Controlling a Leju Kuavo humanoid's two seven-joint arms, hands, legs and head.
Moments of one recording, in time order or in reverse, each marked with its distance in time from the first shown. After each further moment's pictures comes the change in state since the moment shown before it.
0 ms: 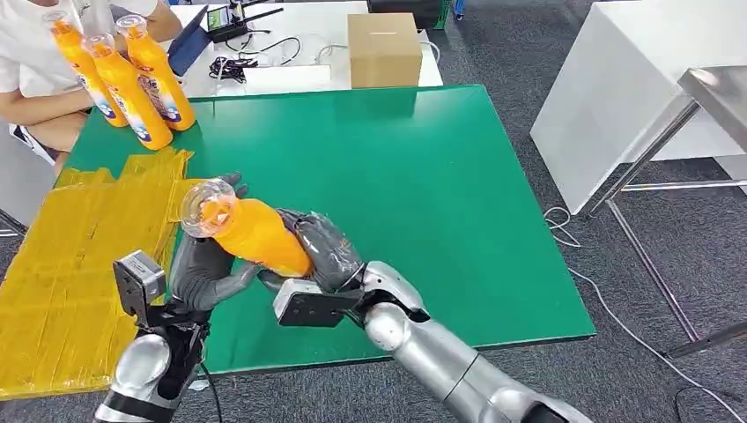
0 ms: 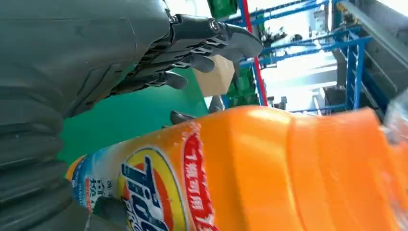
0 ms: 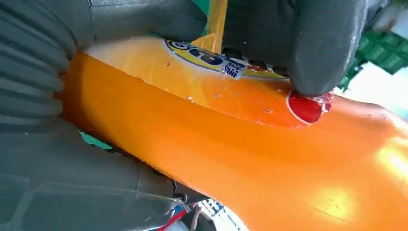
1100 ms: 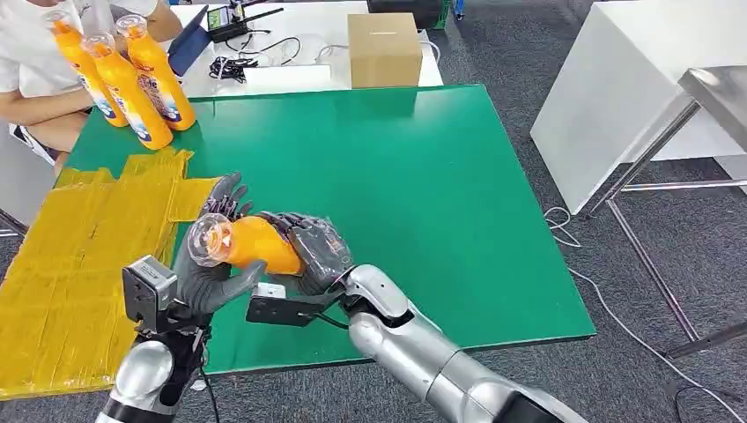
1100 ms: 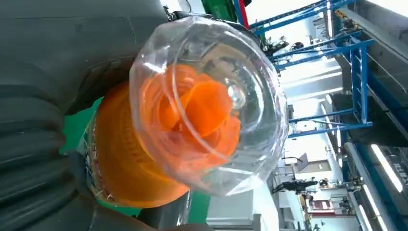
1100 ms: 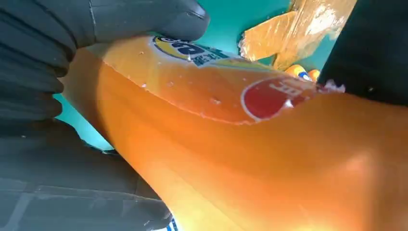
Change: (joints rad) left arm 0.017 -0.009 -0.026 -0.051 -0.094 0.003 0.041; right arm -0.037 0.071 0.037 0.201 0.263 -0.181 0.180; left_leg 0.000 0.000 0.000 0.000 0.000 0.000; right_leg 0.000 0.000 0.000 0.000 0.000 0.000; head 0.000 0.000
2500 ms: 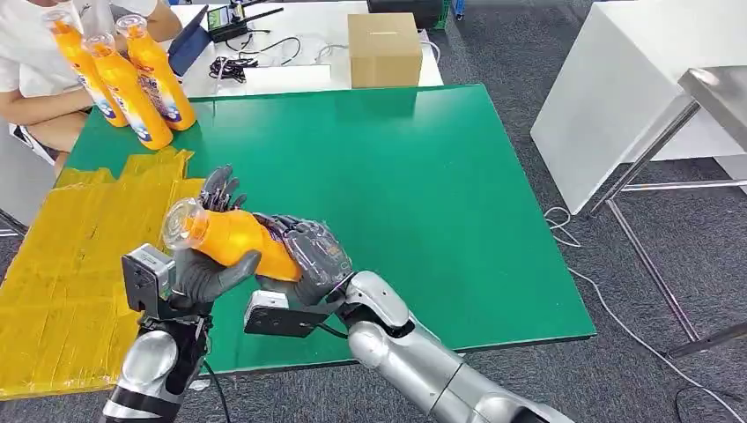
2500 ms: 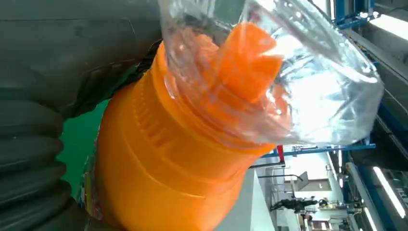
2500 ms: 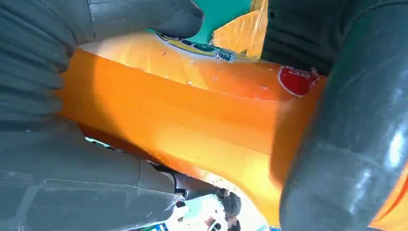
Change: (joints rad) left arm -0.028 -0.022 0.057 0.082 0.010 0.077 0.002; right arm 0.055 -0.018 -0.003 -0.143 -0.053 -0.022 -0.029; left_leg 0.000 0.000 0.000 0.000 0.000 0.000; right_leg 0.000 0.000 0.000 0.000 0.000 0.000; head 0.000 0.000
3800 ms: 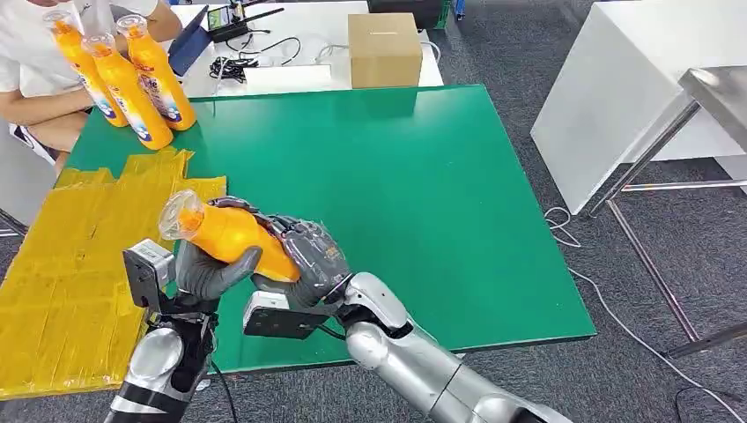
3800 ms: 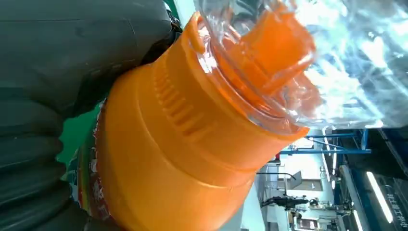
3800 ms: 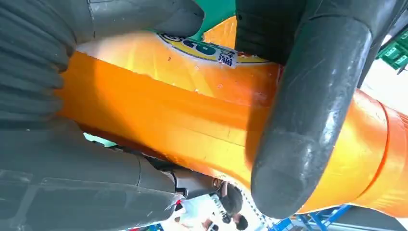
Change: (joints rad) left arm -0.013 -0.013 -0.005 0.044 0.093 0.015 -0.015; right arm 0.001 0.002 0.005 -0.005 -0.053 -0.015 -0.019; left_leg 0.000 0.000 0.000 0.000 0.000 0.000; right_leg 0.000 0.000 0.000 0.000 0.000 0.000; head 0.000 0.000
